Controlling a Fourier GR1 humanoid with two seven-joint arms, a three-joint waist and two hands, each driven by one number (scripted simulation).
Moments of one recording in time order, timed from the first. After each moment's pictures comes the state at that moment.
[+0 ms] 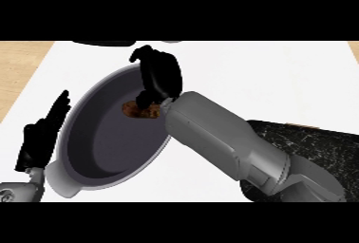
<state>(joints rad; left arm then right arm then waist) -0.09 0.40 -0.06 -1.48 0.02 0.14 0.12 -1.22 0.00 0.84 -0.74 0.30 -0.57 0.56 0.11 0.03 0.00</state>
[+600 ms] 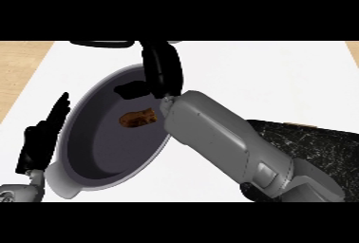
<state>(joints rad) -0.07 0.39 -0.06 -1.48 0.01 0.14 0.11 -1.19 0.00 0.72 -0.82 0.06 -0.83 0.25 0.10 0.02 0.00</state>
